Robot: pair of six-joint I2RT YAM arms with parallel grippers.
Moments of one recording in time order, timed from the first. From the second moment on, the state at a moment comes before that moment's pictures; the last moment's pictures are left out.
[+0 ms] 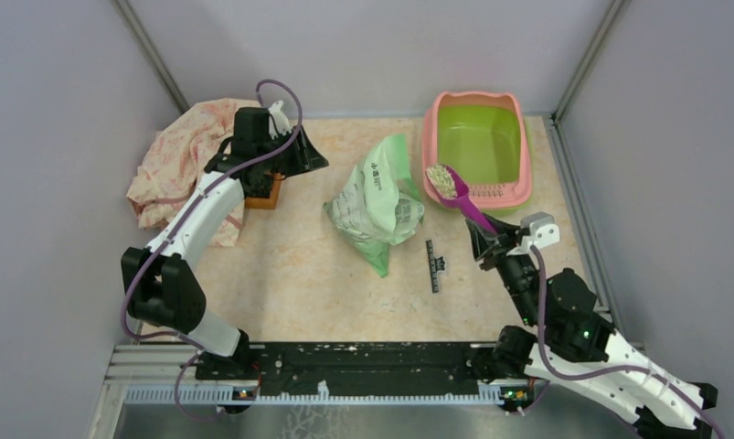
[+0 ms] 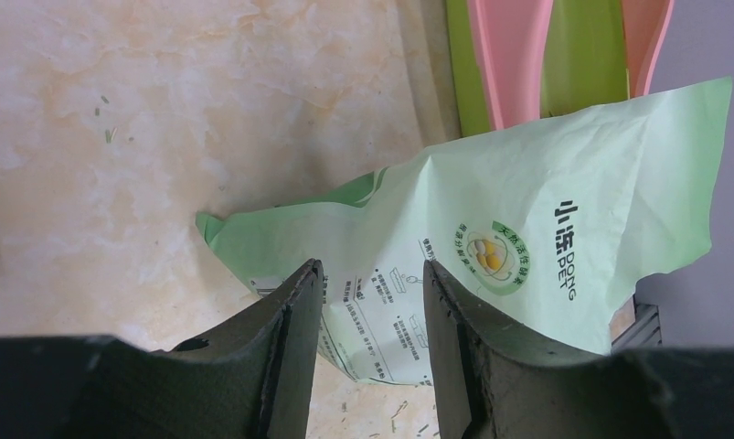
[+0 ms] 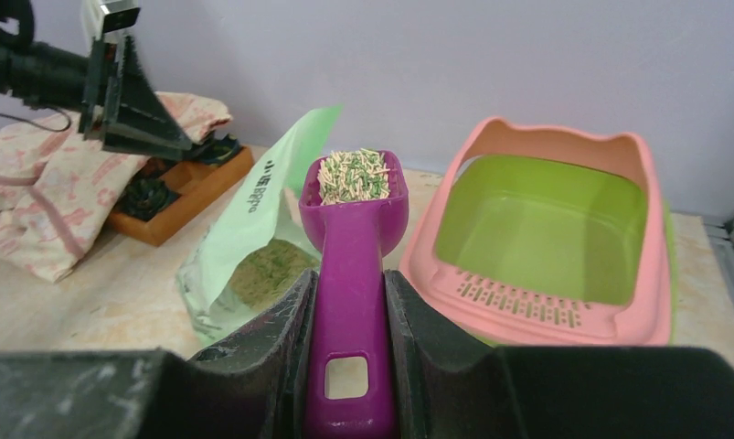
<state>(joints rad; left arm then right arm) -0.27 1.55 1.36 -0.38 0.36 -0.46 1.03 0.23 0.59 -0.14 0.62 -0.07</state>
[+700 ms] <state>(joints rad) -0.27 1.55 1.36 -0.37 0.40 -0.46 0.60 0.79 0.90 -0.08 0.70 -0.07</state>
